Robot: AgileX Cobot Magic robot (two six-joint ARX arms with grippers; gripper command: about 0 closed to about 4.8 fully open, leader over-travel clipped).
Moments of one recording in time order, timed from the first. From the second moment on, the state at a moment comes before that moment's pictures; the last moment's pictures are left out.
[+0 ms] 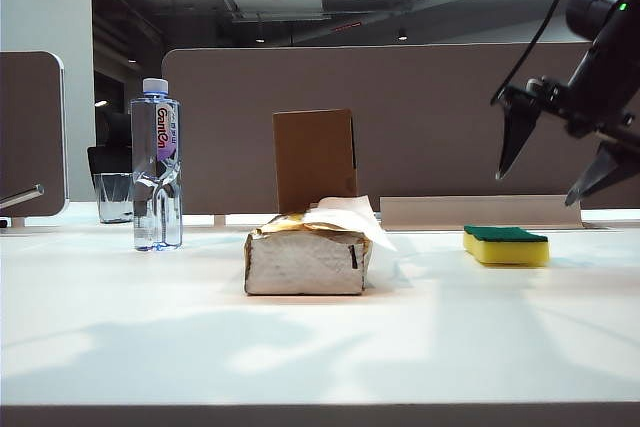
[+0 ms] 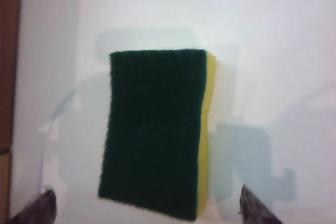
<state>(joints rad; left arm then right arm) -0.06 0.71 1.05 -0.55 0.85 -0.22 0.02 1.87 1.47 -0.59 -0.34 0.22</state>
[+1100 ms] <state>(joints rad) -0.06 0.78 1.07 -0.54 0.85 -0.20 0.04 2.04 1.51 -0.48 -0.35 0.25</state>
